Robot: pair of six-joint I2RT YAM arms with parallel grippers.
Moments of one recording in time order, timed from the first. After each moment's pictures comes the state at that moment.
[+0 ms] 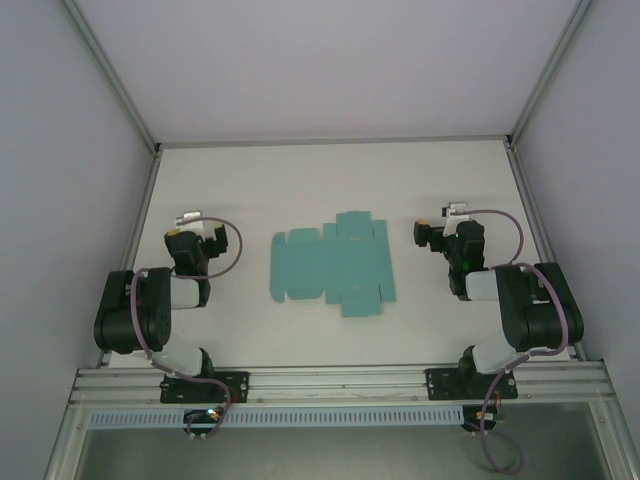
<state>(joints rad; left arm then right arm) -0.01 1.57 0.36 0.87 -0.15 -0.01 0.00 1.55 0.39 0.79 -0.01 0.03</state>
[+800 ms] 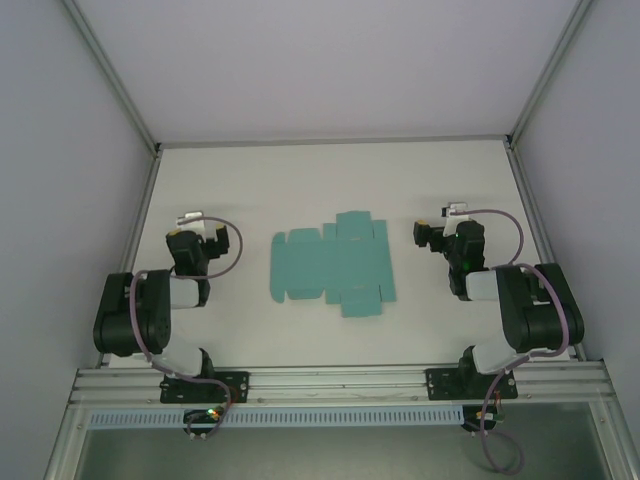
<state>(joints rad) -0.01 1.52 0.37 0.80 -0.13 0.00 0.00 1.52 0.39 0.75 -0.02 0.03</state>
